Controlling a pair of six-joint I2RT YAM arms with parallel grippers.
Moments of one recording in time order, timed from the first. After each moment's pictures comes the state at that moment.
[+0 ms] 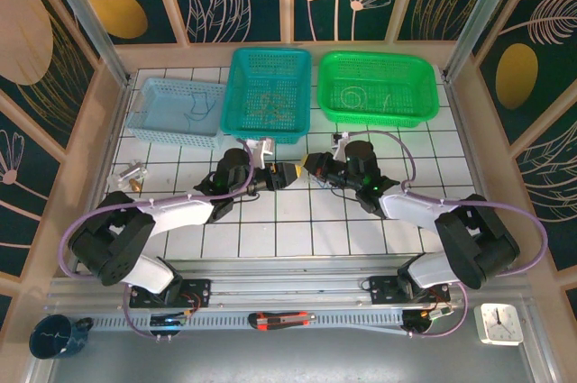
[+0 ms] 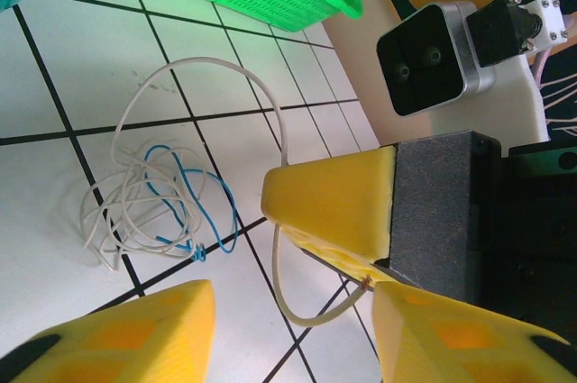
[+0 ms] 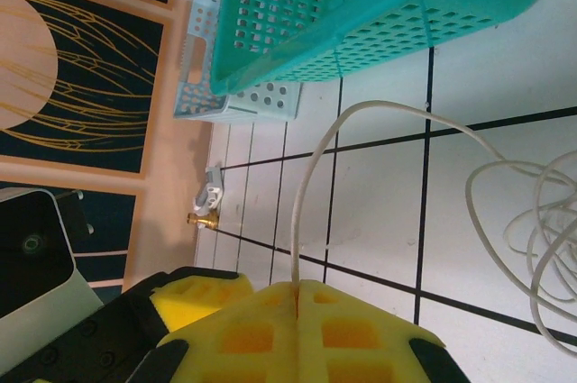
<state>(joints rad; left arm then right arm) -0.70 1.49 0.61 0.56 0.39 -0.82 0.59 1.39 0.57 0.46 -0.38 1.02</state>
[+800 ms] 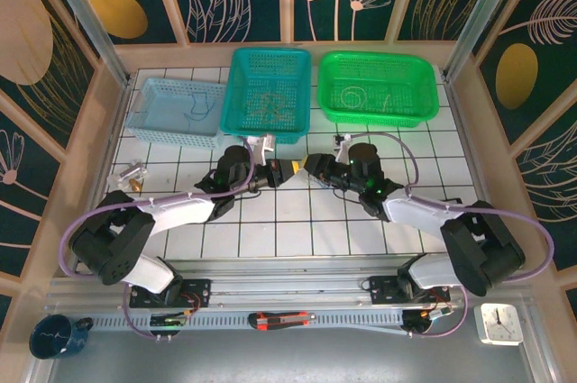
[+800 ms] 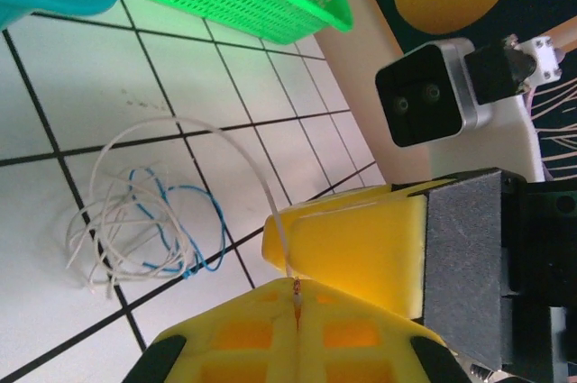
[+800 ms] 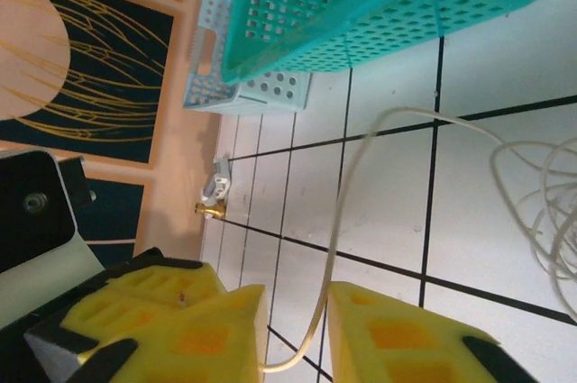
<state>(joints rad) -0.70 1.49 0.64 0.56 0.38 -0.82 0.59 1.33 0.54 0.45 -0.39 1.01</state>
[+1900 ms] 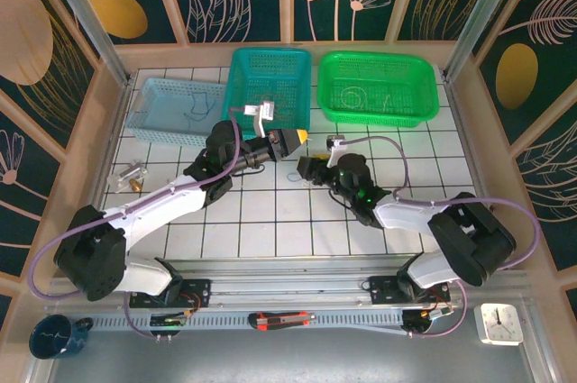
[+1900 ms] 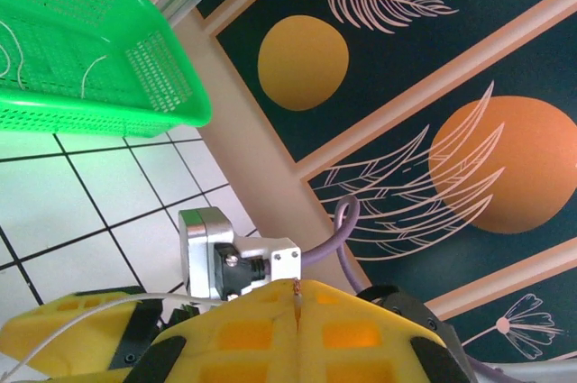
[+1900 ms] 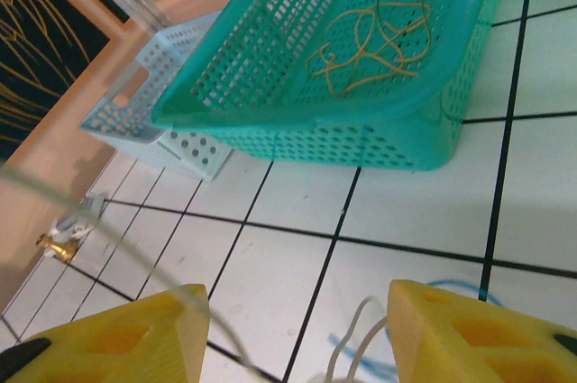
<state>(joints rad) -0.70 1.38 0.87 0.46 0.44 -0.91 0.70 1.43 0.50 0.64 -0.01 0.59</state>
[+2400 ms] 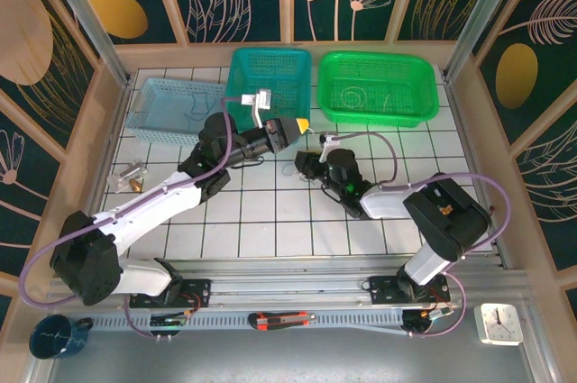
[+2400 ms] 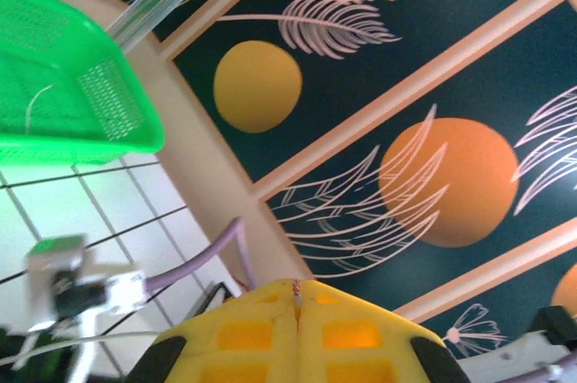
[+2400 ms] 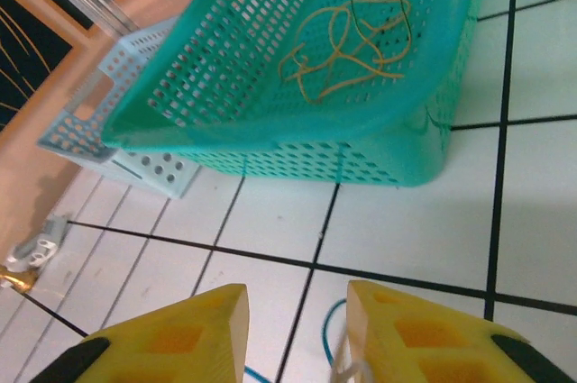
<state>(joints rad) -0.70 1.35 0.97 0.44 0.46 -0.97 0.70 1.61 0.57 0.72 0.03 0.61</state>
